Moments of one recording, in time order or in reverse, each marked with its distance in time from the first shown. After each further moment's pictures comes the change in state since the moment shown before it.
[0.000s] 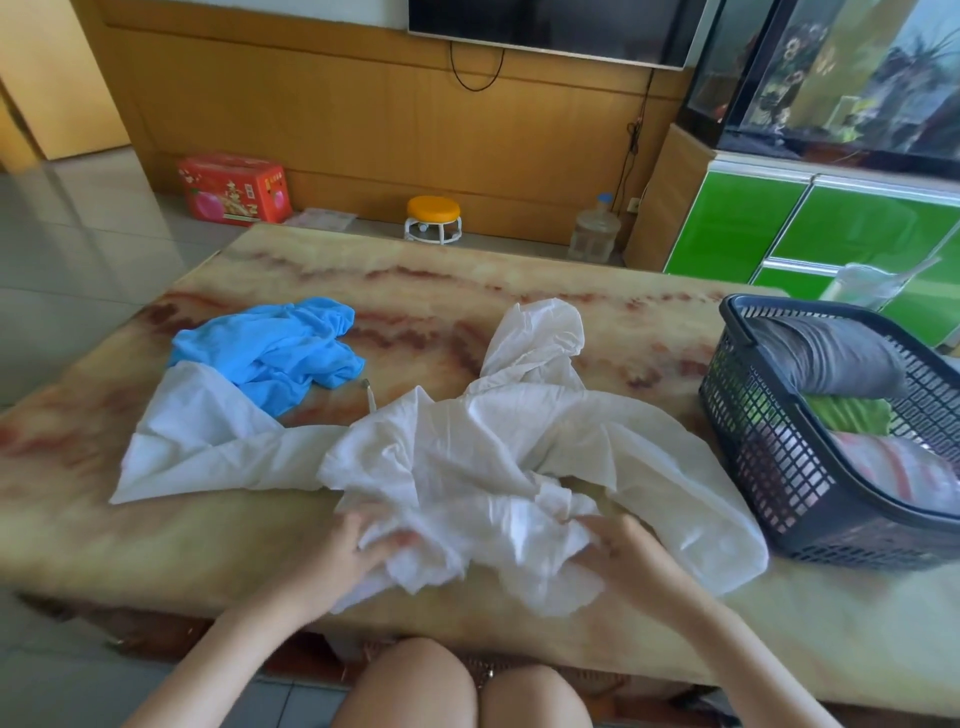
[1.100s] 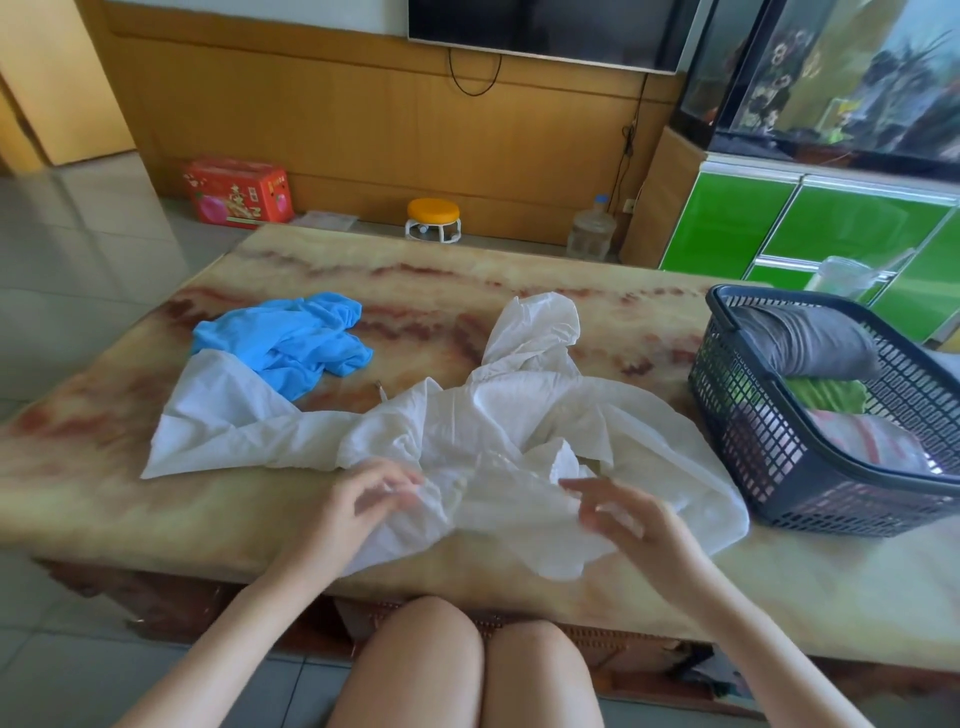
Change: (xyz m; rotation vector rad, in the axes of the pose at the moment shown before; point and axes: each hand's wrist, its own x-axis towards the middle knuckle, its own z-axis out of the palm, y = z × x) left_hand -0.012 -0.001 -0.007 -0.247 0.158 0.092; right_hand -0.038 -0.006 -0.004 0.099 0.205 -0.131
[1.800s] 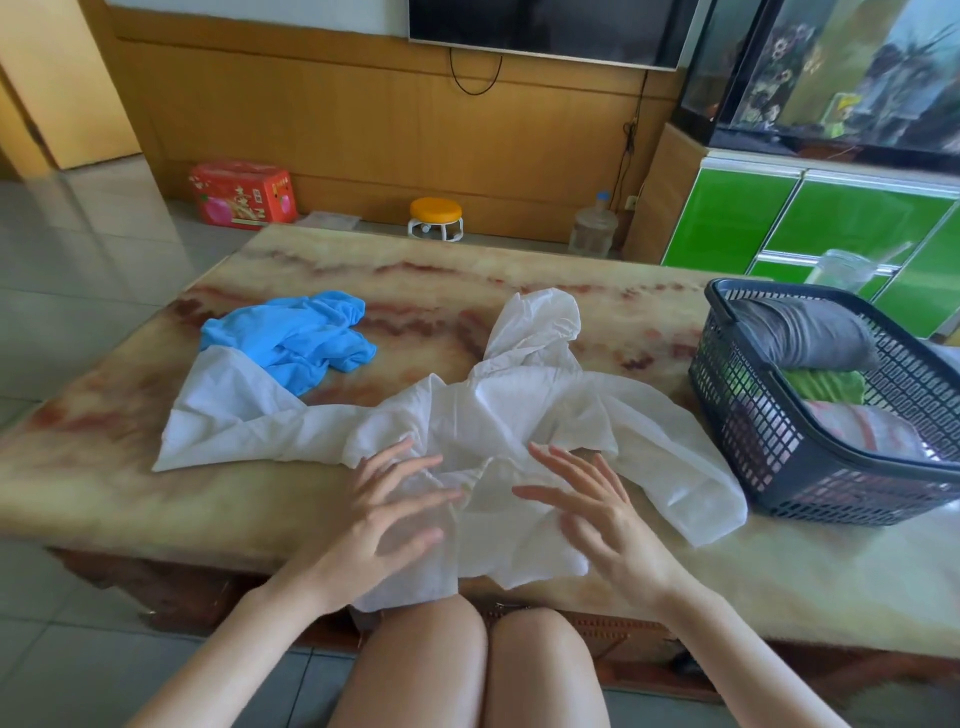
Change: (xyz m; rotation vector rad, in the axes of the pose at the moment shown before) left_hand -0.018 0.005 0.003 0.367 -0.241 0.240; right_hand 0.003 -0.014 0.023 -0.206 -0.100 -0.224
